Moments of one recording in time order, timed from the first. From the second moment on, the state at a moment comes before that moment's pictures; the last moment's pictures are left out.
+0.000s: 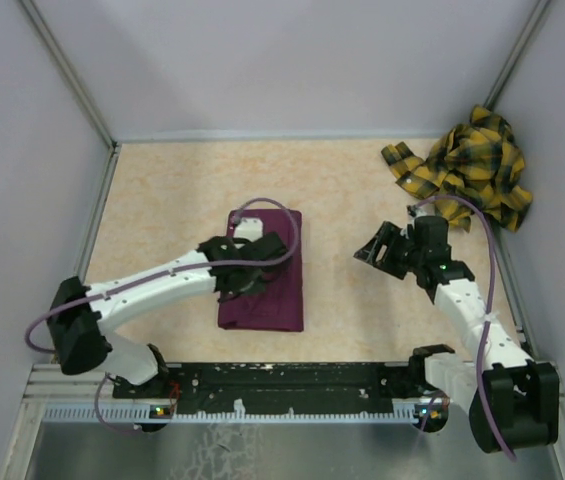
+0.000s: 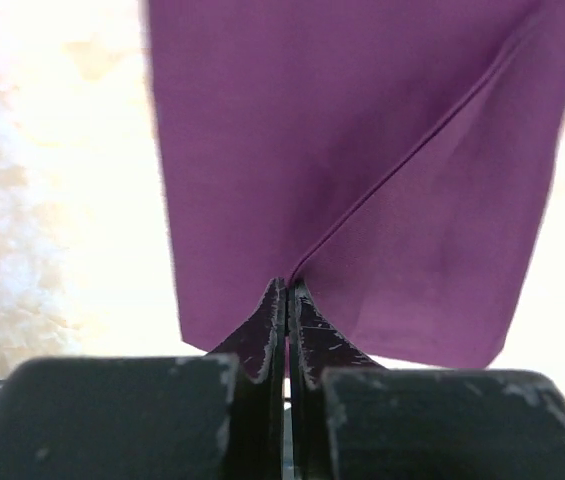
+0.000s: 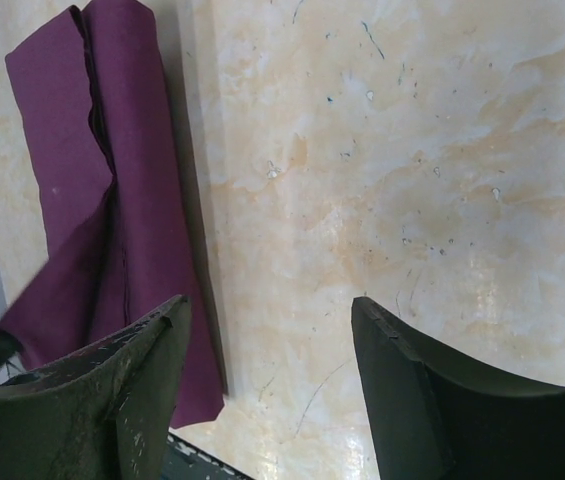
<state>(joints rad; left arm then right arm) -1.08 1.51 1.21 -1.02 -0.52 -0.94 0.12 0.98 0.60 -0.33 -0.37 0.60</state>
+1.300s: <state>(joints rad) -0.85 1.27 1.09 -0.71 -0.25 -0.86 0.26 1.14 0.64 -0.25 -0.40 0.63</state>
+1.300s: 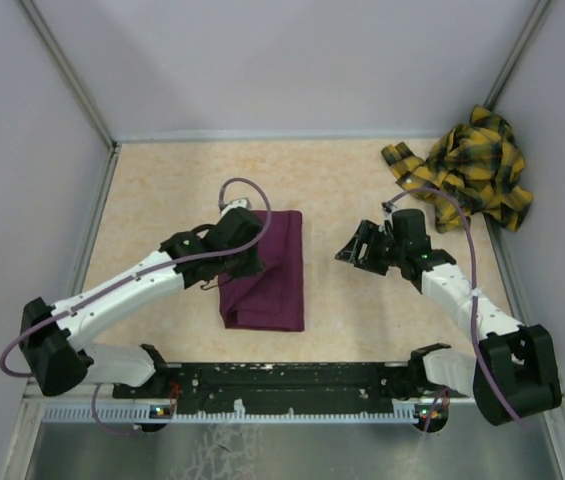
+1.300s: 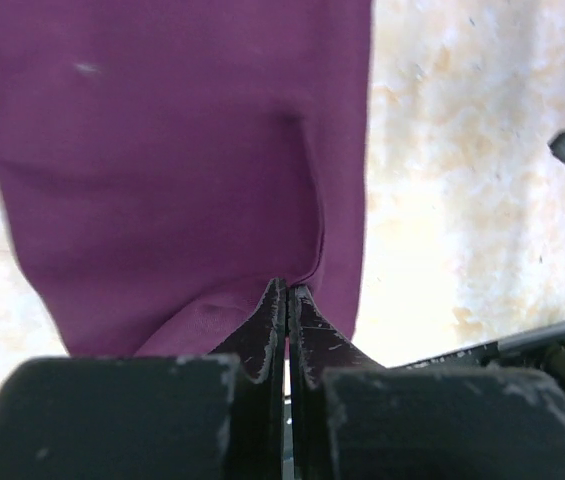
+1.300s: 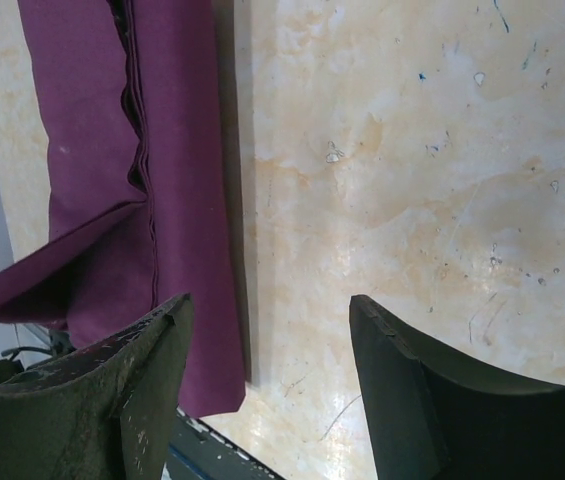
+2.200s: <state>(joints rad) -1.12 1.53 1.15 -0.80 -0.25 -0.86 0.26 1.13 0.60 -0.21 -0.39 0.62</state>
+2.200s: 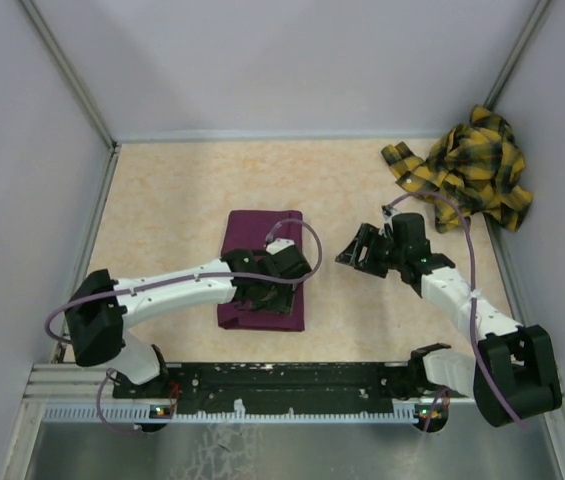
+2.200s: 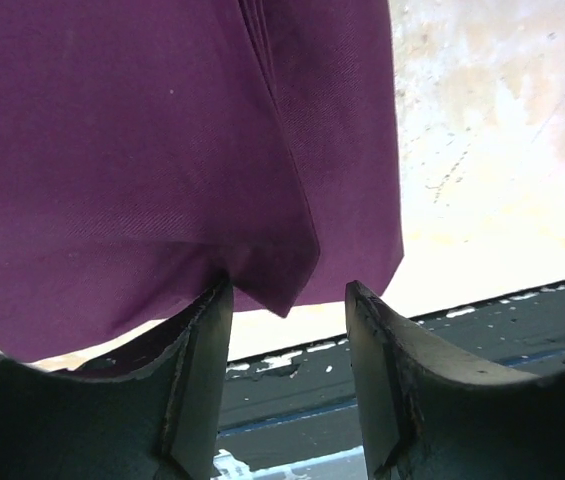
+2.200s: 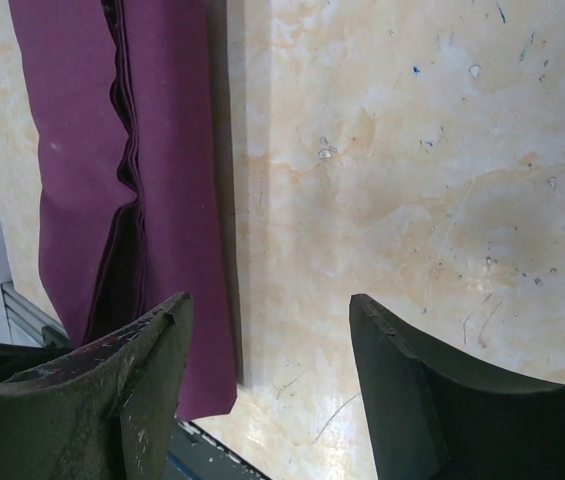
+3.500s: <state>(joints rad) -1.16 1.58 1.48 -0.97 -0.40 -0.80 0.25 1.14 0.56 -0.19 -0.41 0.61</state>
